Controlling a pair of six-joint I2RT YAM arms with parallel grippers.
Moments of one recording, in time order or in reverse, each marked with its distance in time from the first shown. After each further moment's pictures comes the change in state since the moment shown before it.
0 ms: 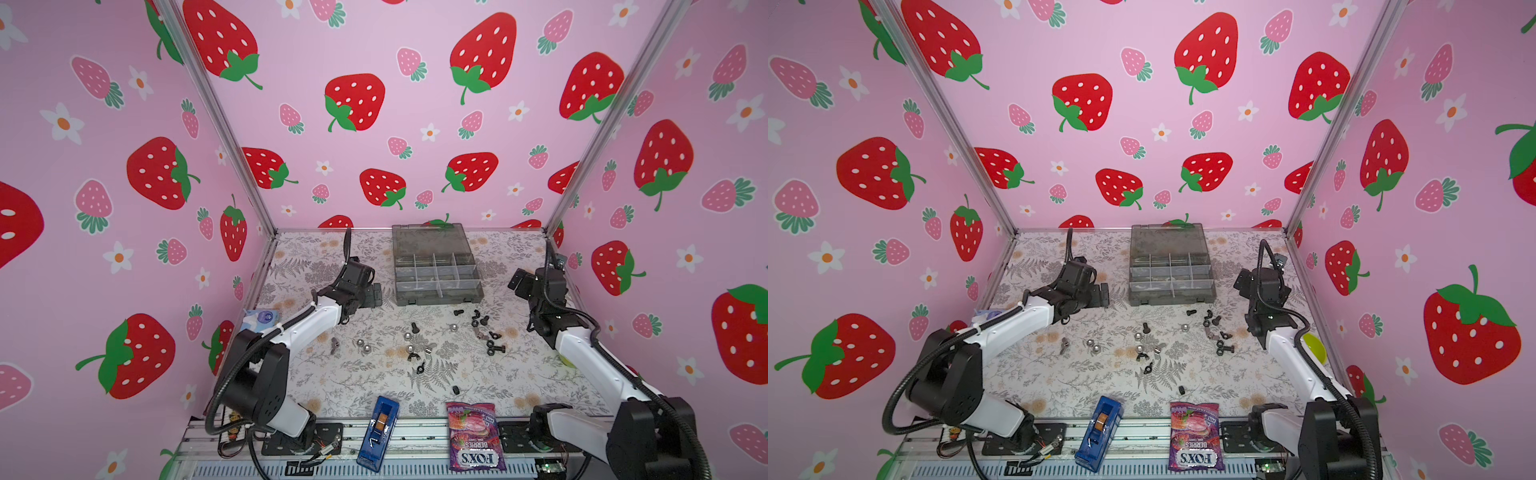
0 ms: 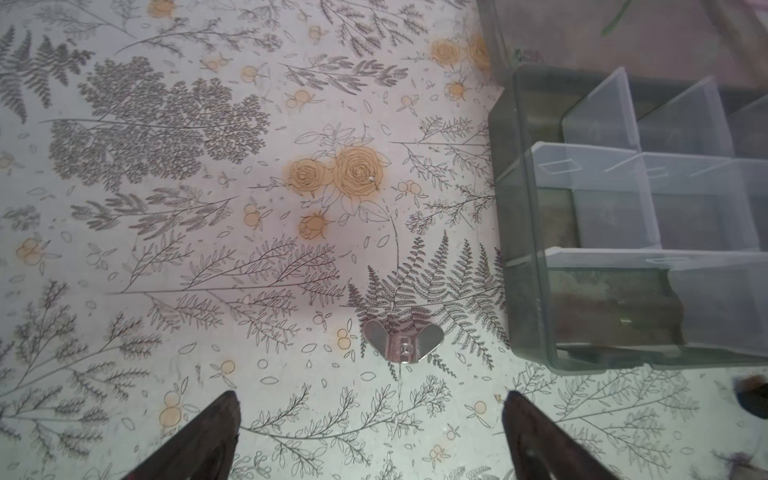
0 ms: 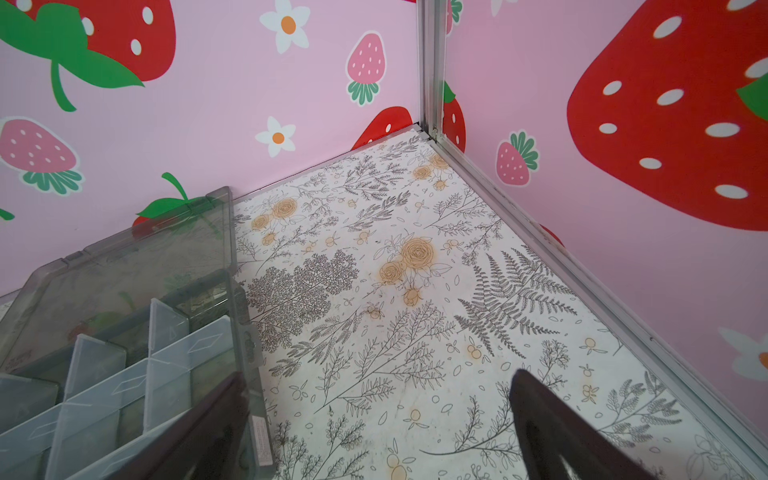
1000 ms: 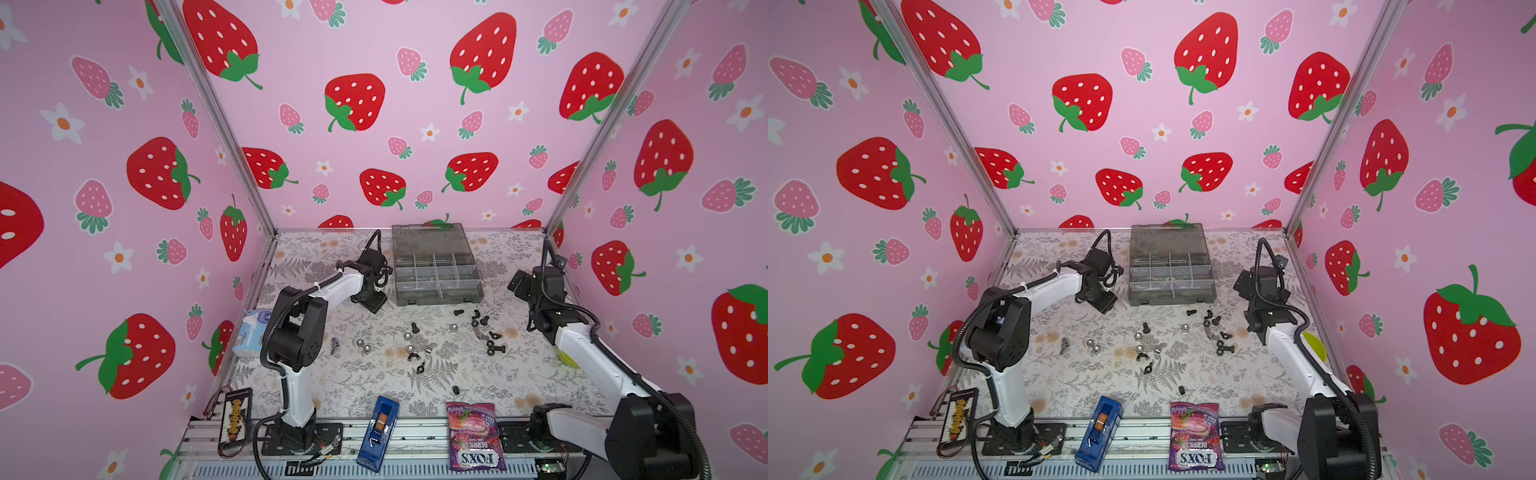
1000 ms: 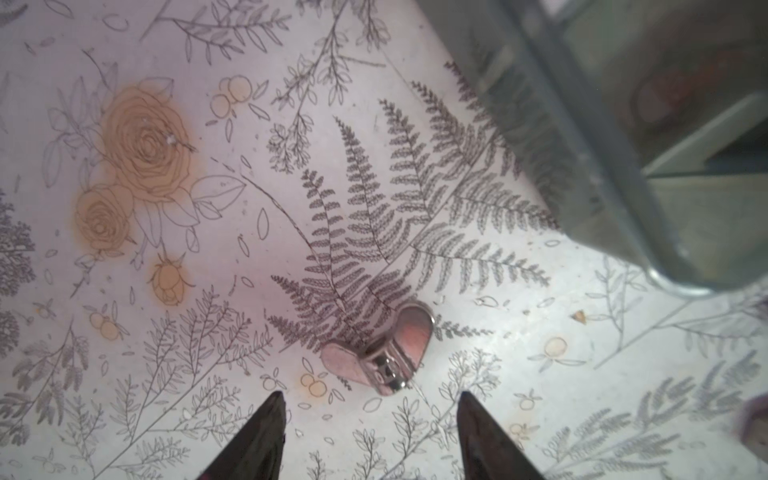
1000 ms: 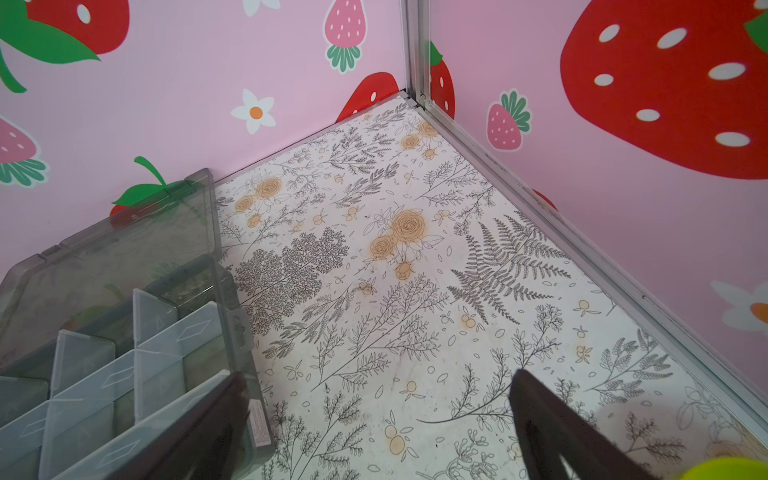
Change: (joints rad) left arm 0.039 0.374 0.352 -0.352 0.155 0.660; right arm 0.002 0.024 0.040 -0.103 0.018 0.074
